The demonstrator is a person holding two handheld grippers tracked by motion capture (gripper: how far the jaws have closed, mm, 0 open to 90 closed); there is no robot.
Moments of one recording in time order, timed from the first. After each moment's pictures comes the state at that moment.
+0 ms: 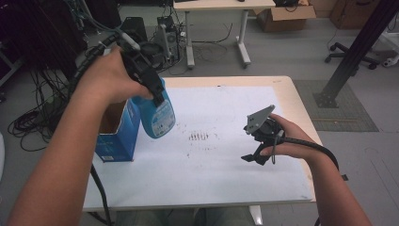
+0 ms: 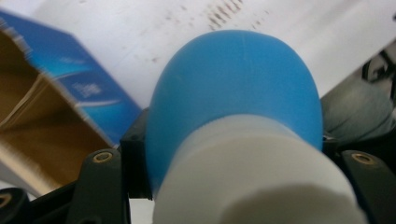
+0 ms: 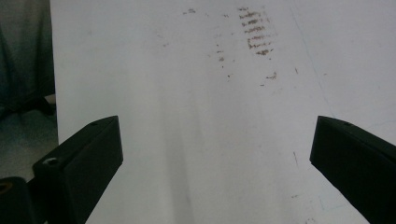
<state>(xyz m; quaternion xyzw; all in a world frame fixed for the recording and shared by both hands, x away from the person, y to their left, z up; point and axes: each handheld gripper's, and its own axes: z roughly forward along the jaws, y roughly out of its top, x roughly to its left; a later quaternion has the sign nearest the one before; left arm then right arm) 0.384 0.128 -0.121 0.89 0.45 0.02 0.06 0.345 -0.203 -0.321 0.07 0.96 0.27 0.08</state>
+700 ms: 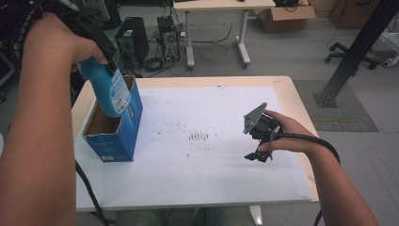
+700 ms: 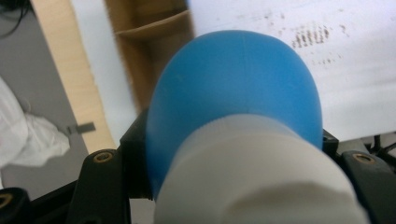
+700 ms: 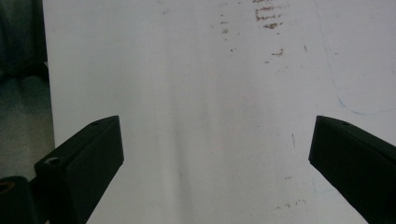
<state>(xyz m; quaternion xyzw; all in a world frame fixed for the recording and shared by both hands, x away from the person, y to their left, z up) 0.416 0.225 -0.077 0.75 0.66 0.02 0.03 0.356 -0.197 -0.321 0.05 0.97 0.21 0.07</state>
